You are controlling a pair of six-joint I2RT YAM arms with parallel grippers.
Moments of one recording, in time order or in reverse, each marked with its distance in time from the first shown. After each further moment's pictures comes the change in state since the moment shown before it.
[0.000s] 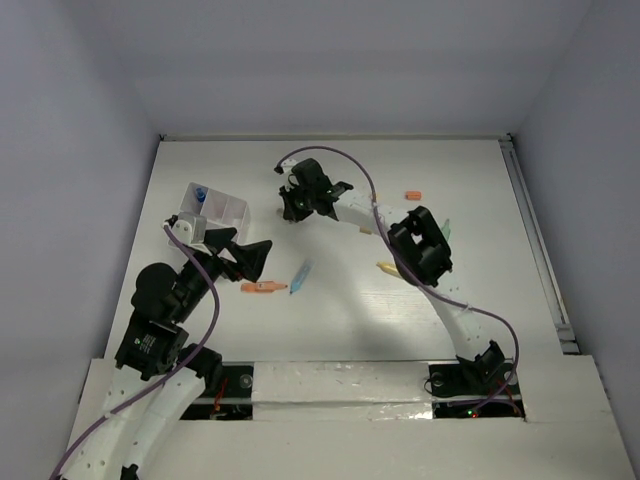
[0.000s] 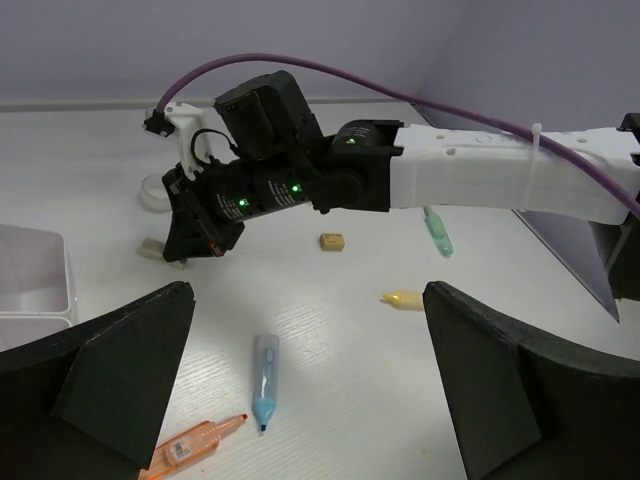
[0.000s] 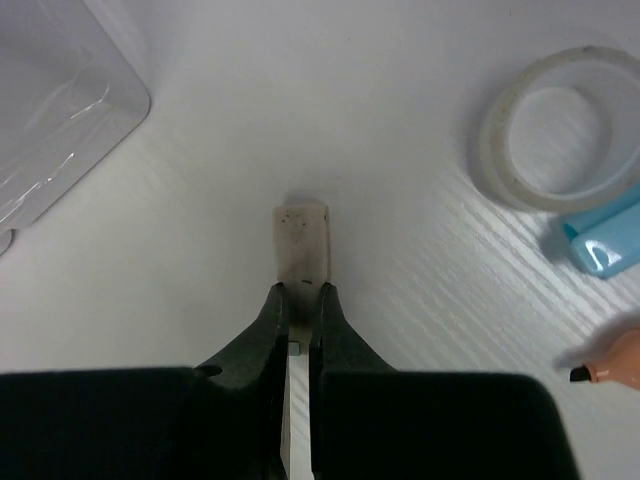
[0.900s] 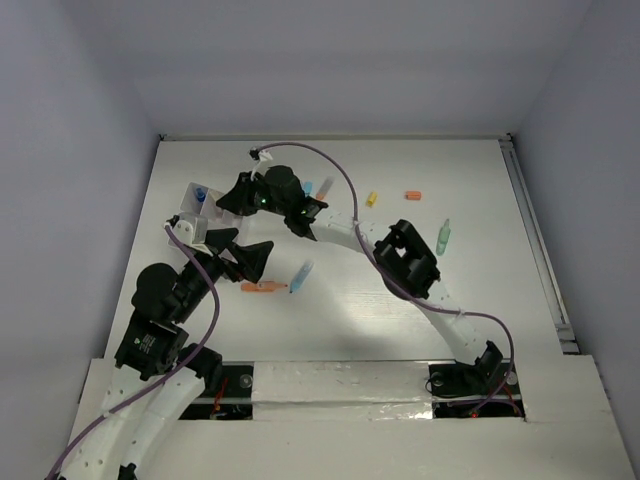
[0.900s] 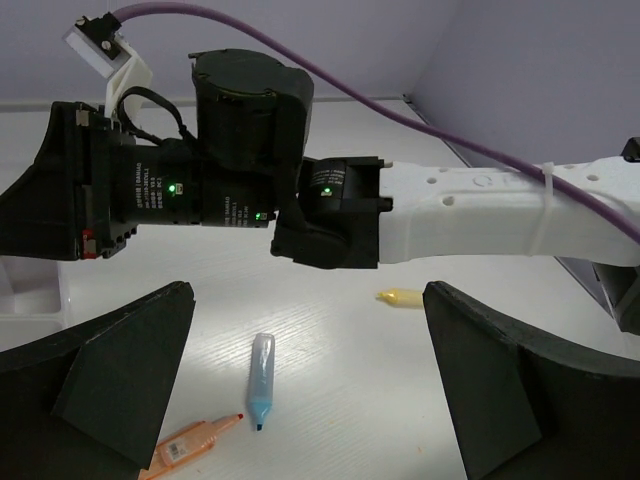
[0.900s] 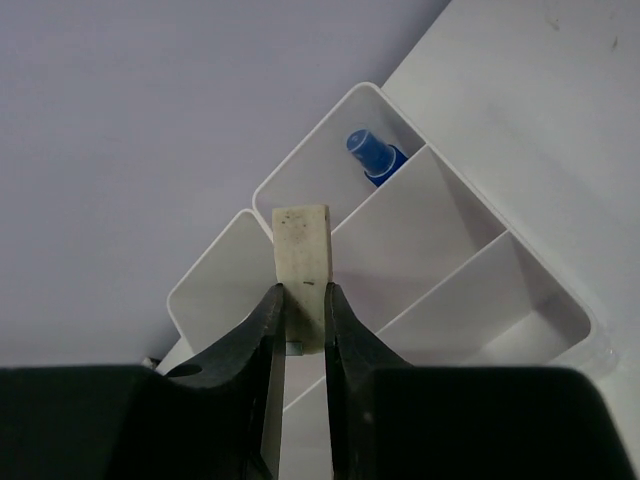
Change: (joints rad) left arm -0.019 0.000 0.000 0.000 -0.009 0.000; right arm 0.157 -0.022 -0.012 0.623 -0.055 0.608
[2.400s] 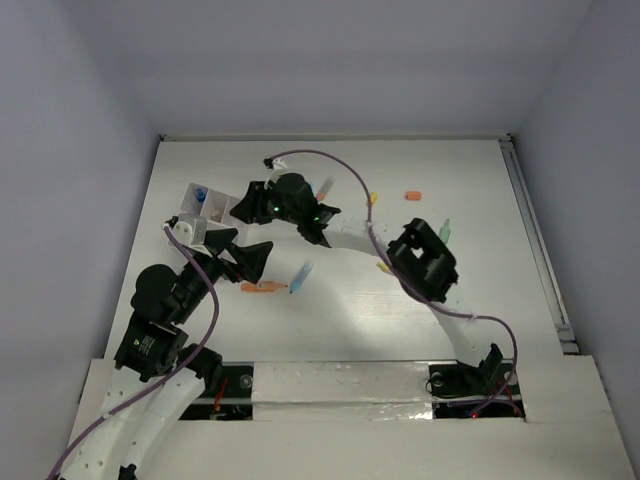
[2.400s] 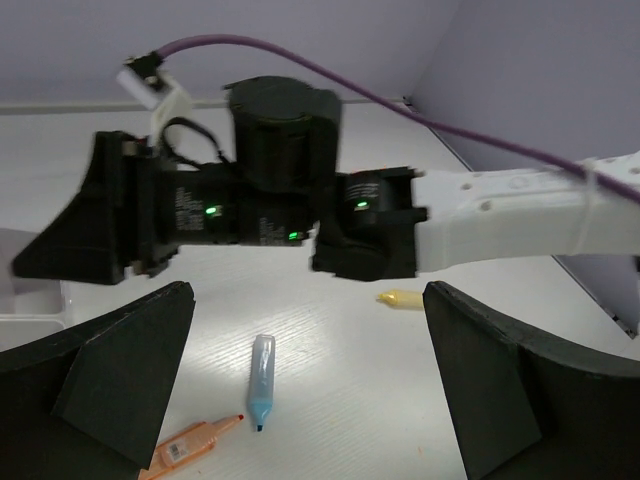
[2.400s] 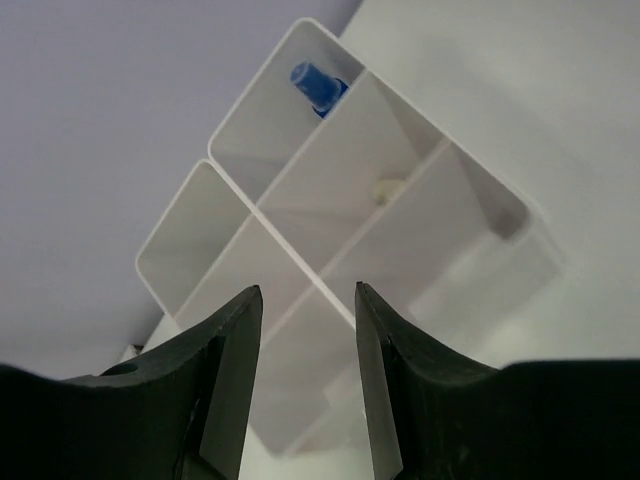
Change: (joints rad) left arm 0.000 -0.006 0.000 0.000 0.000 0.000; right arm 0.008 -0.081 -0.169 -0.008 0.080 0.023
